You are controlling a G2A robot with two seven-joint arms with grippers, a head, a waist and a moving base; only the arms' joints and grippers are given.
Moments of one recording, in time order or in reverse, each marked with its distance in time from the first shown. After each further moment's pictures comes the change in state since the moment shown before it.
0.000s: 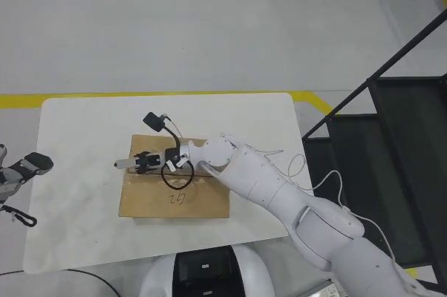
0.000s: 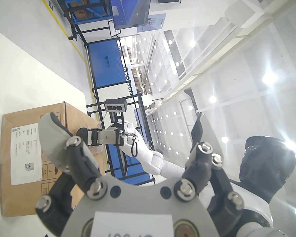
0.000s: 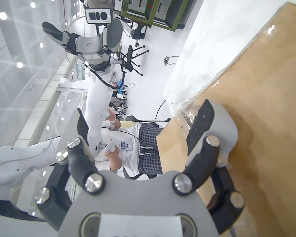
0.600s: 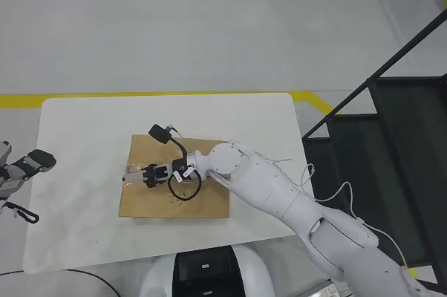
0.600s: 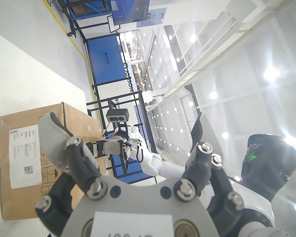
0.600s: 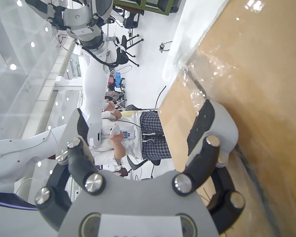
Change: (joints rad) left arm -0.017 0.010 0.015 0.017 -0.004 -0.016 -0.006; right arm -0.079 0.088 0.008 -0.220 -0.051 0.209 0.029
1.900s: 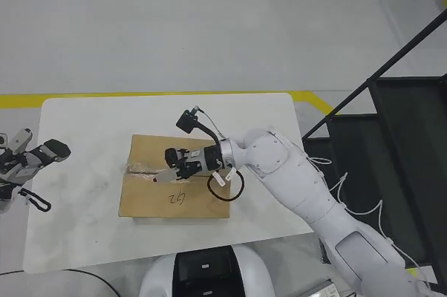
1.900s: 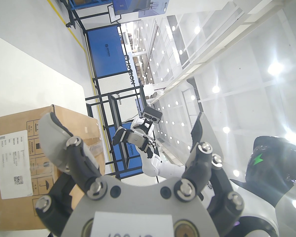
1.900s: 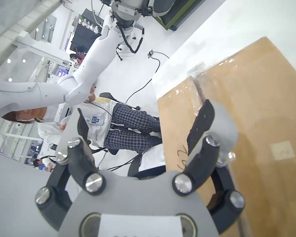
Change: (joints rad) left arm -0.090 0.015 0.107 -0.022 0.051 0.037 0.042; right arm -0.185 0.182 0.327 -0.417 -0.229 -0.109 0.204
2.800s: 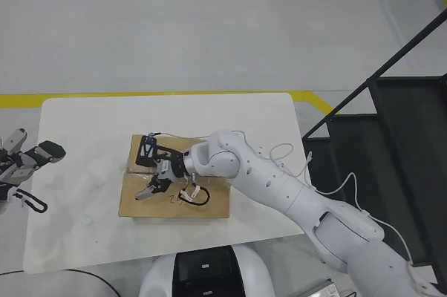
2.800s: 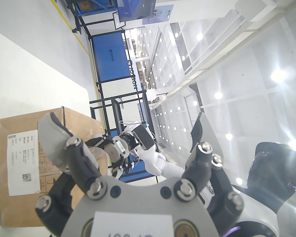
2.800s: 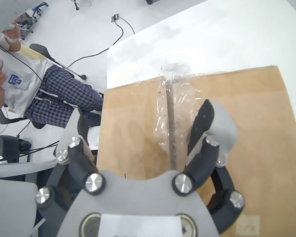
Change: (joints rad) left arm 0.015 0.015 -0.009 0.015 -0.003 0.005 0.032; right arm 0.223 -0.133 -0.340 0.289 -0.657 -0.306 -0.491
